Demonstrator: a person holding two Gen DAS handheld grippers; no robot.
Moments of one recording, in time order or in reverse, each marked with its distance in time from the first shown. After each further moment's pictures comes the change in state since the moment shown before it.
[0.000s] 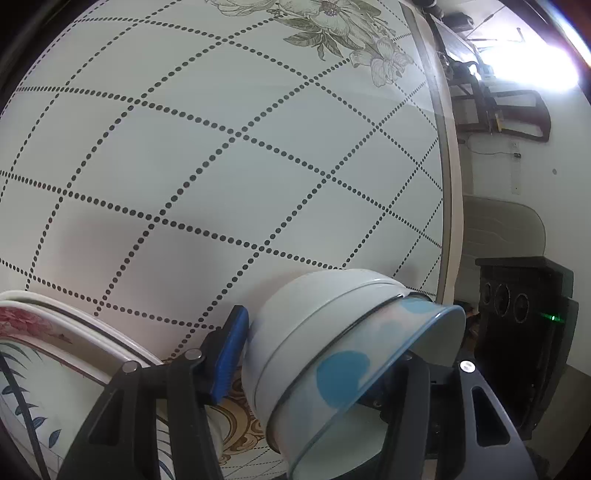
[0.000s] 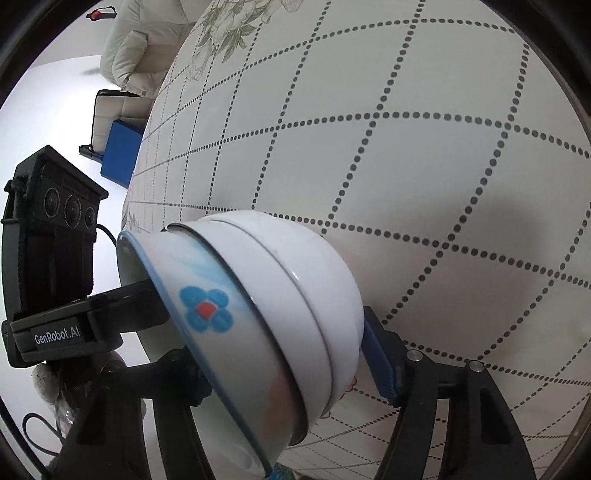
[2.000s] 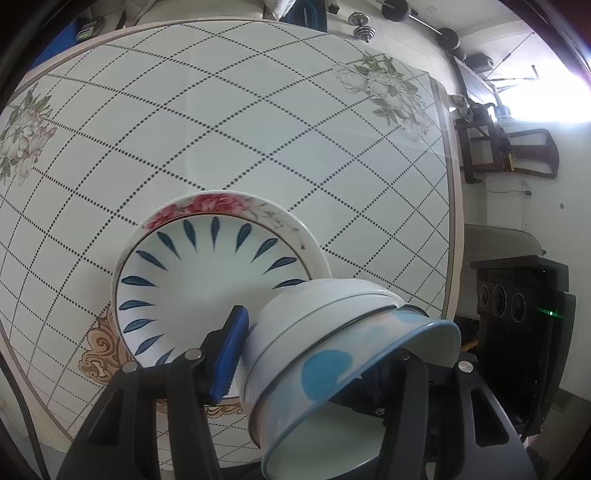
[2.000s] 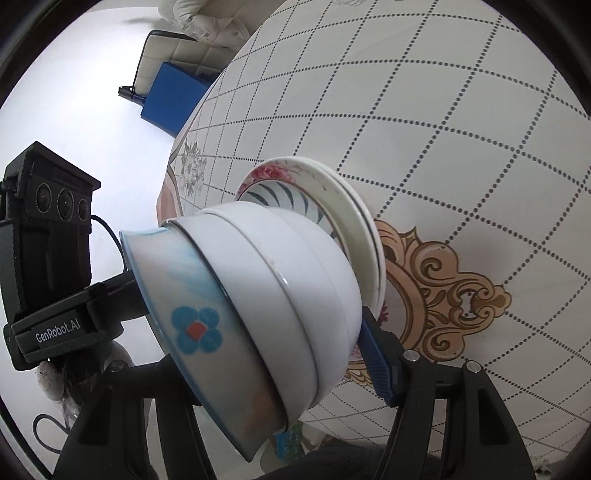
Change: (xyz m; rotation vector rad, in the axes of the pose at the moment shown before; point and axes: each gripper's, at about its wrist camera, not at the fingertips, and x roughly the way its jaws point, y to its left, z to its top) left arm -0.100 0.056 -0.076 -0.101 -0.141 0.068; right arm 0.027 0.135 -0.063 -0.146 0.130 0.073
